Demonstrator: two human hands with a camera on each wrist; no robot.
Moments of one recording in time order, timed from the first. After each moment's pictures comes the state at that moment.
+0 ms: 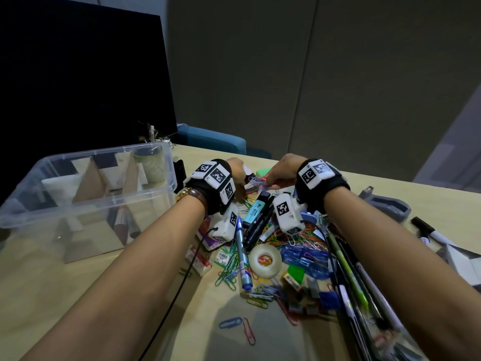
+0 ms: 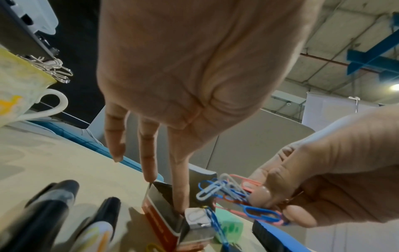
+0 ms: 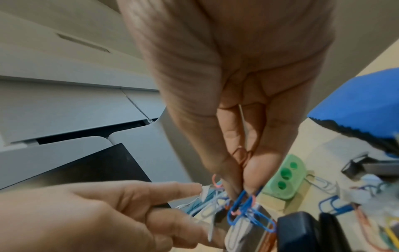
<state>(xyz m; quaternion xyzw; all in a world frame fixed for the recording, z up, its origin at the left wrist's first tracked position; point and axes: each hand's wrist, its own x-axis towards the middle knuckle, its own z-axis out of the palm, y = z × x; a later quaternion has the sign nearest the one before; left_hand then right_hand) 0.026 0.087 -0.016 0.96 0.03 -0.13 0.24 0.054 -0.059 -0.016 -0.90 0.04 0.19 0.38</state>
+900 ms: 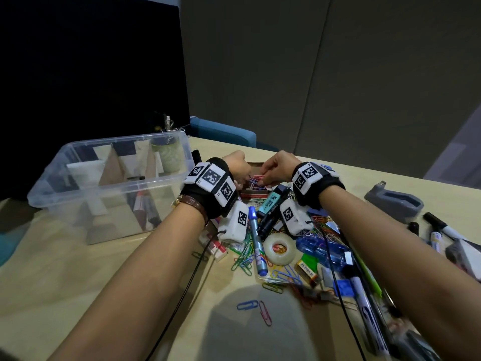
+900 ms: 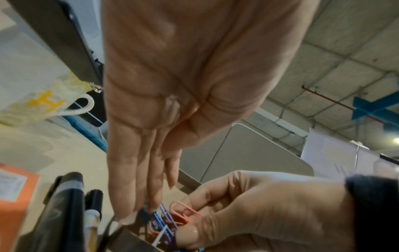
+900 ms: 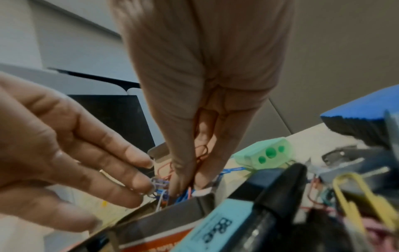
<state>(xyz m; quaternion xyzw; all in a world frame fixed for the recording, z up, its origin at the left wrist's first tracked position) -0.008 0.107 -0.021 0.88 0.08 -0.13 0.45 0.037 -0.037 -0.036 -0.93 -0.15 0.11 0.32</state>
